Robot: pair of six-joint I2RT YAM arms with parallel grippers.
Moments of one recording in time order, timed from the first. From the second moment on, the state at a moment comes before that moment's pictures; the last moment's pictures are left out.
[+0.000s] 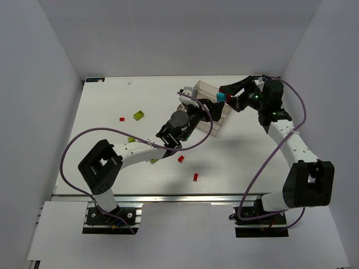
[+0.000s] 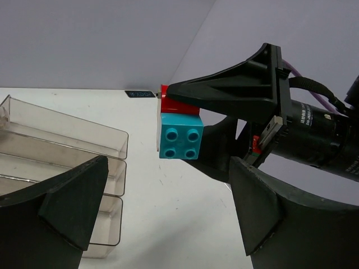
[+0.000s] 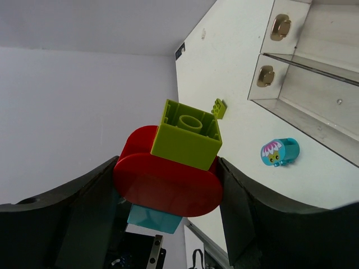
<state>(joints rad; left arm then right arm) -0.93 1.72 1.14 0.79 -0.32 -0.43 0.11 1.41 1.10 0.04 -0.56 1.18</state>
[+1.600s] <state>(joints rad) -0.92 1.84 1.40 0.47 -0.36 -0.53 0.12 1.47 1.22 -0.14 -0.53 1.12</state>
